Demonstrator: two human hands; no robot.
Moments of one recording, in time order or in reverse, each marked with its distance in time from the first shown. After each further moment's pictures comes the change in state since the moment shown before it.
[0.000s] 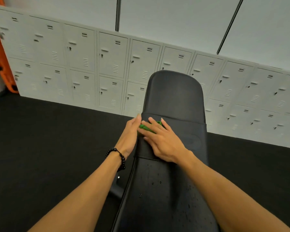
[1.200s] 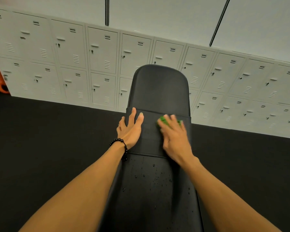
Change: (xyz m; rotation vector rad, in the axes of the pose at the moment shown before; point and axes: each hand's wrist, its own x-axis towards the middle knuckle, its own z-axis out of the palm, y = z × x) left_hand 0.023 -0.010 0.049 0.578 0.038 -0.090; right_hand -0.063 0.040 -0.001 0.155 0.235 0.388
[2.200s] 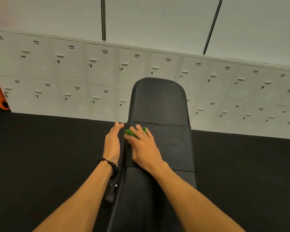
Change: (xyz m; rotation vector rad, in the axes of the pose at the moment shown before) left_hand -0.002 -0.021 -0.036 -0.658 0.198 0.072; right_hand 0.033 -0.087 0.039 0.063 -0.024 -0.166
